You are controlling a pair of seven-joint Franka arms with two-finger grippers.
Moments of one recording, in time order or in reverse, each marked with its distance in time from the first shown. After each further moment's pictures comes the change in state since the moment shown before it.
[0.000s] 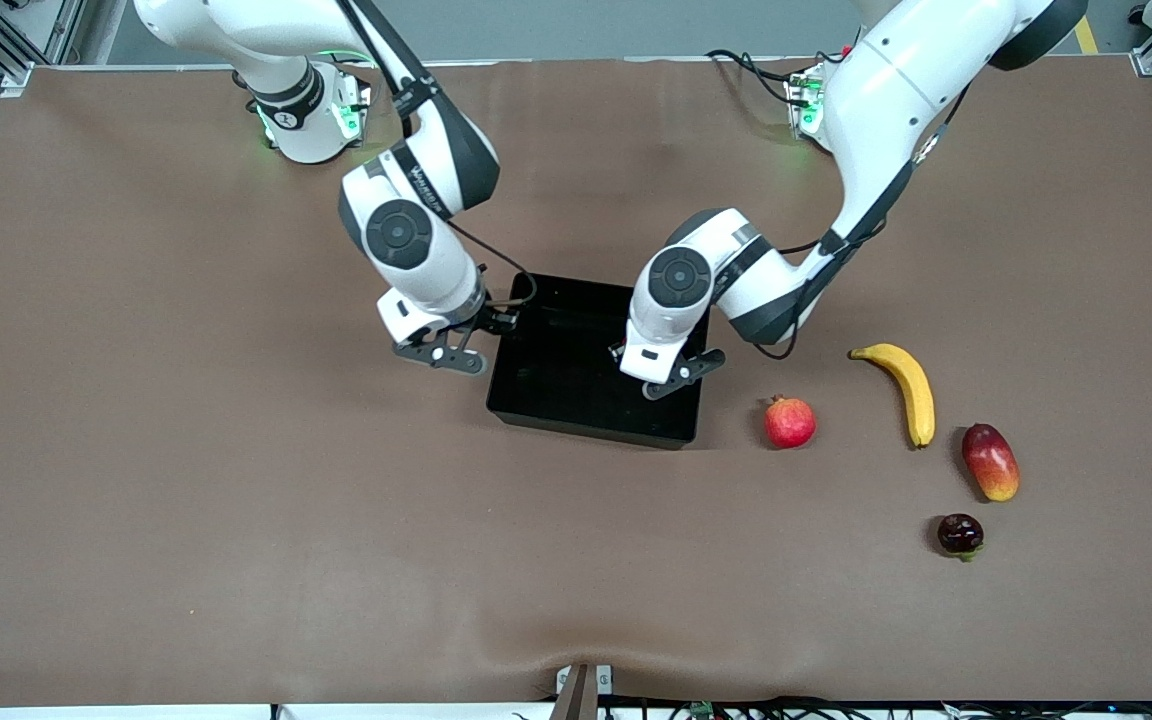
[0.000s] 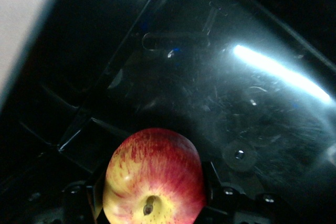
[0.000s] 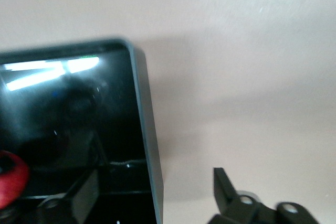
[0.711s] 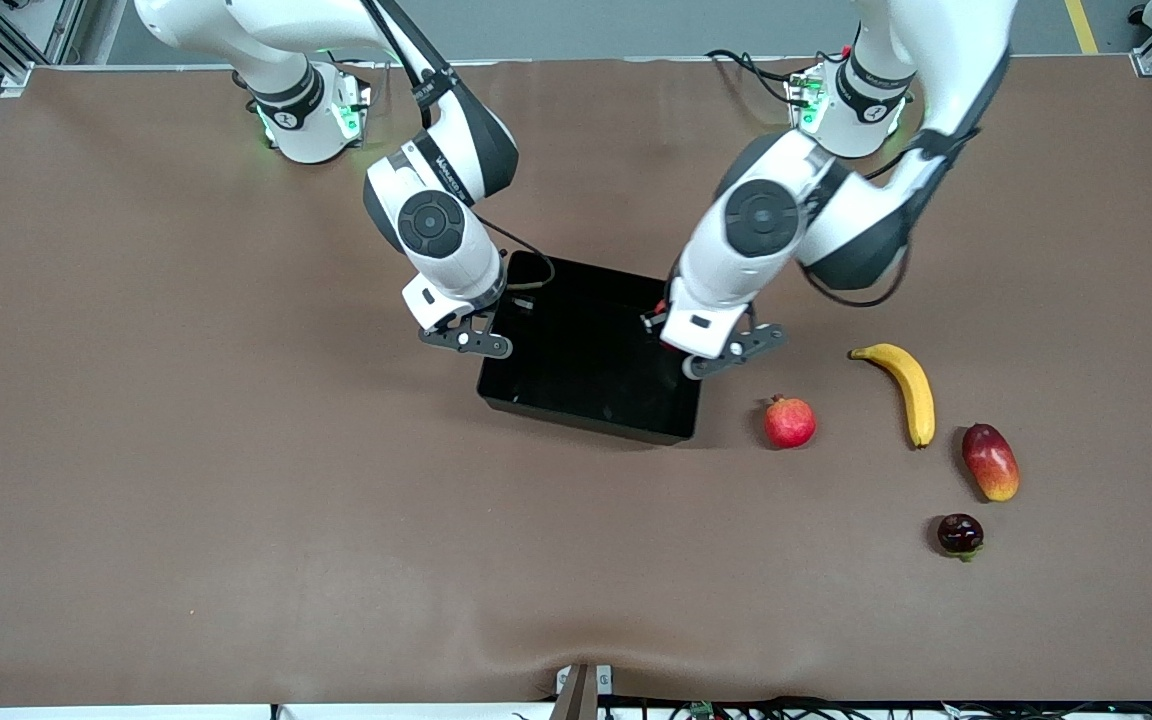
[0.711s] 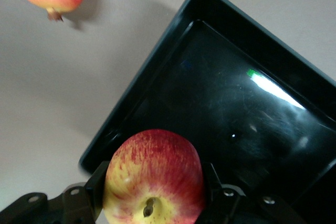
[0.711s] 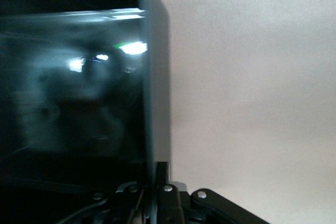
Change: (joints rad) left arm 0.054 -0.253 -0.001 0.013 -0.209 -0.192 0.208; right arm 0.055 0.012 0.019 -0.031 0.000 -0.003 0.004
